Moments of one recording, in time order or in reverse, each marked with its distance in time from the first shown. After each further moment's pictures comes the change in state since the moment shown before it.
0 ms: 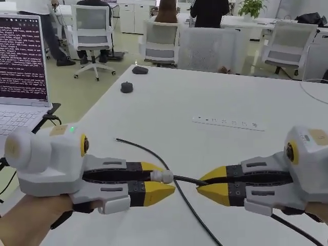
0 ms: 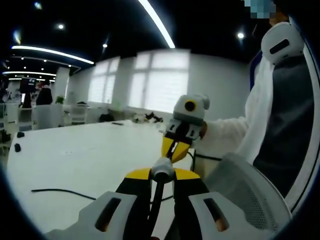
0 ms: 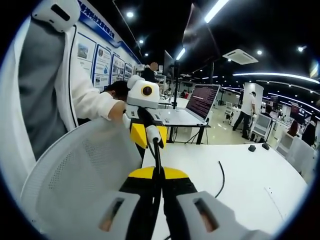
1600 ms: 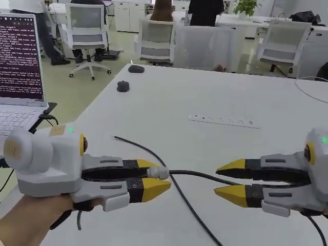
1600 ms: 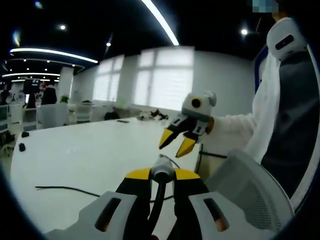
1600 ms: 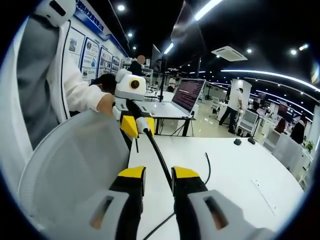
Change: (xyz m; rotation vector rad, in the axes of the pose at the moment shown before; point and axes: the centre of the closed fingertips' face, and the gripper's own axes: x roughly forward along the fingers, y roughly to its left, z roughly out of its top) left arm 0.000 0.007 -0.005 0.007 0.024 0.046; right arm -0.015 -0.015 -0.006 -0.014 0.057 -0.121
